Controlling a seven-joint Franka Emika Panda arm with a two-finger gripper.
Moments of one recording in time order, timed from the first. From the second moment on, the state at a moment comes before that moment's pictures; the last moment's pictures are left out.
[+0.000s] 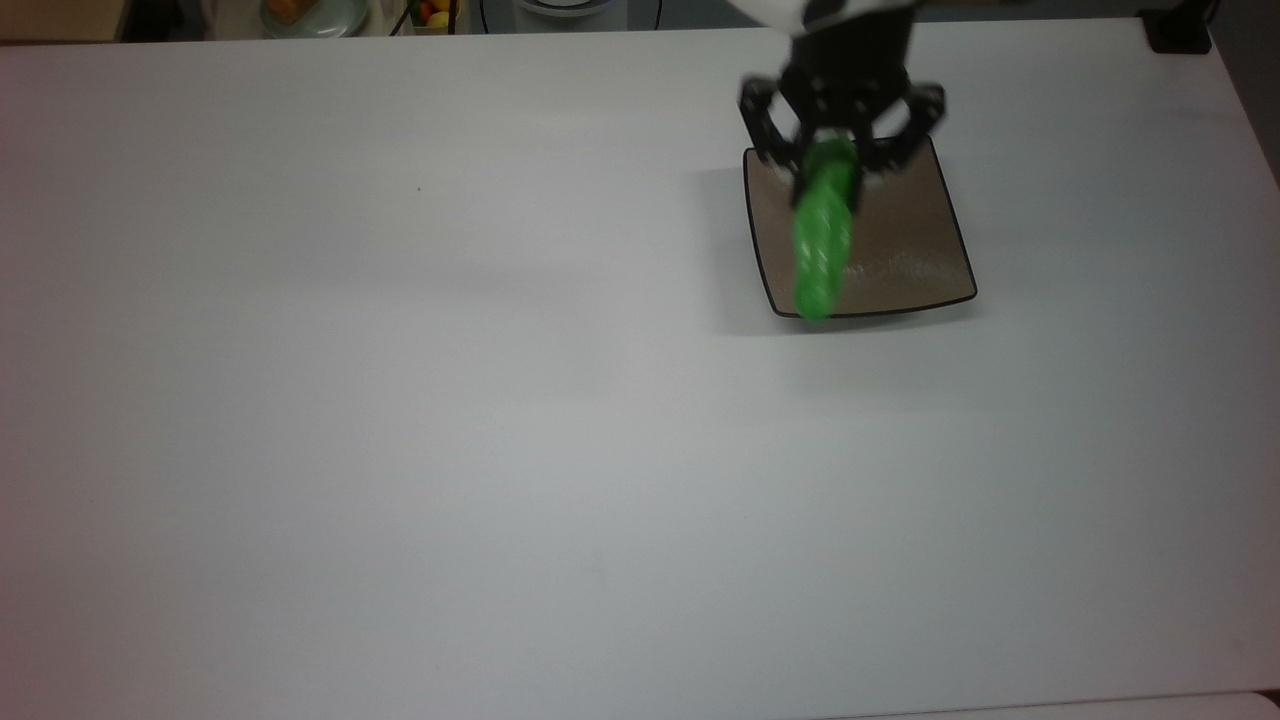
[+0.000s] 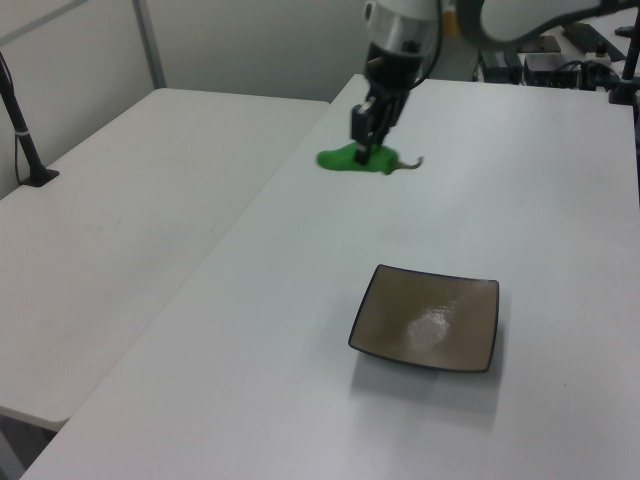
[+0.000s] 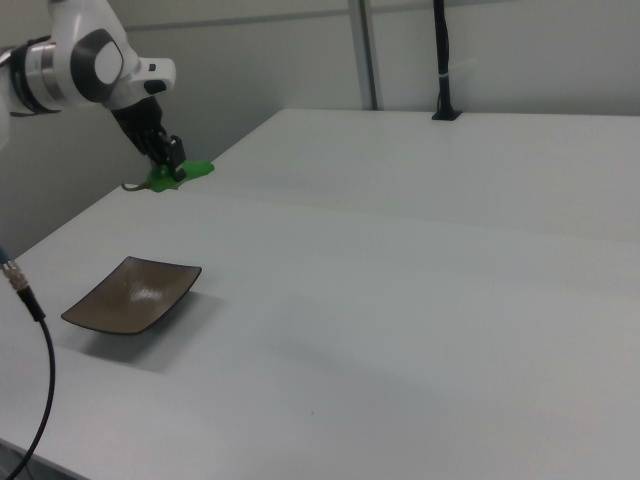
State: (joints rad) arm 0.40 0.27 0.04 -1.42 -0.06 1.95 0.54
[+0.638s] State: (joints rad) arm 0.38 0.10 0.05 -1.74 0.03 1.85 0.54
